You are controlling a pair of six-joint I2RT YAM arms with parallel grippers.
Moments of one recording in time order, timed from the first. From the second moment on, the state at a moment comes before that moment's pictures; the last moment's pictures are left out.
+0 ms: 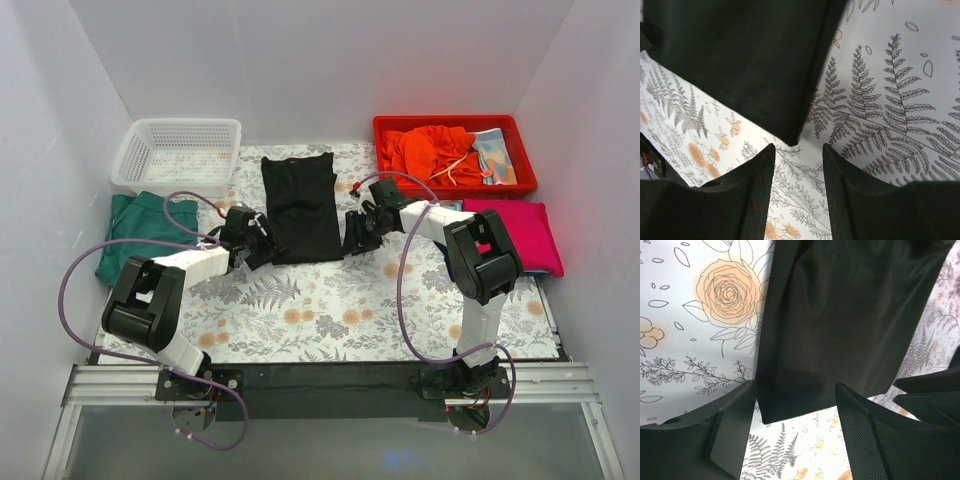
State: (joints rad) left arm -0.34 1.56 0.74 0.00 0.09 -0.89; right arm 0.46 1.92 1.23 -0.34 -0.54 0.26
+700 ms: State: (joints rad) left arm -0.34 1.61 0.75 0.05 0.12 -0.86; right arm 0.51 2.01 1.22 -0.23 -0.63 0.30
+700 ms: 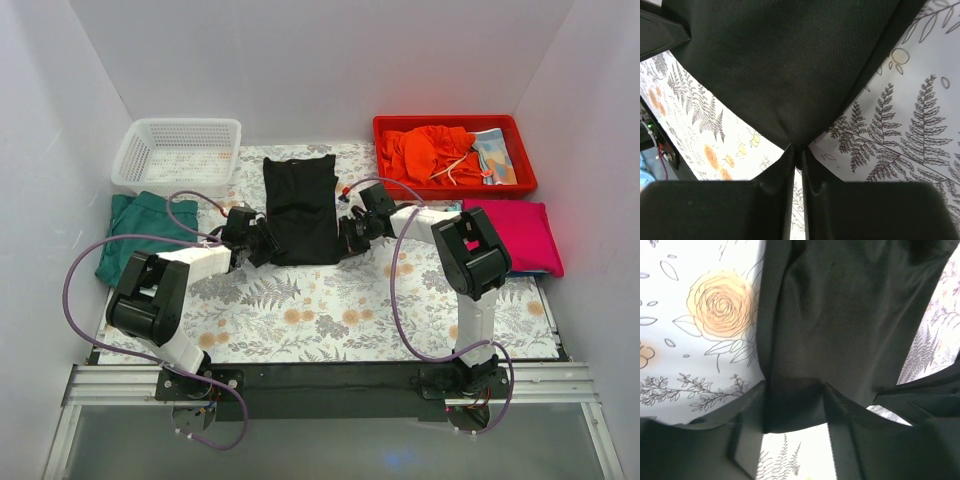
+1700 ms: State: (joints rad) left arm -0.38 1.12 0.68 -0.36 0.08 -0.87; right arm 0.54 1.60 0.95 -0.25 -0.62 0.29
